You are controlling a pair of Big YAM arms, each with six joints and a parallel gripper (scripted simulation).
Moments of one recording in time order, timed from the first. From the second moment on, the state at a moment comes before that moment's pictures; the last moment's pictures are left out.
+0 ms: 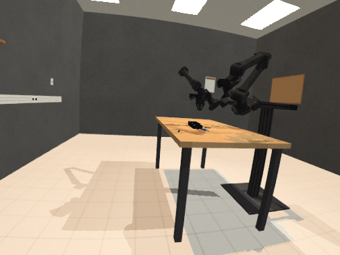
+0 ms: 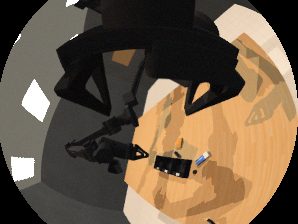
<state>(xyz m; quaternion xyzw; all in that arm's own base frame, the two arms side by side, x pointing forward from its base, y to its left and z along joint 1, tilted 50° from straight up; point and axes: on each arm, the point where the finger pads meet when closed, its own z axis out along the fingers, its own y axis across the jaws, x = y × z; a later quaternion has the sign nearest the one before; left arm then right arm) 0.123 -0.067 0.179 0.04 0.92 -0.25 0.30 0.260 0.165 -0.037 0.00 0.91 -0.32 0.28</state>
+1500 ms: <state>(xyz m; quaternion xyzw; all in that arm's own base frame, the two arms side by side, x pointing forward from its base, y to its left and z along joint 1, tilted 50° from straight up) 0.123 -0.067 0.179 0.04 0.92 -0.25 0.30 0.235 0.119 -0.154 0.00 0.91 -0.31 0.28</state>
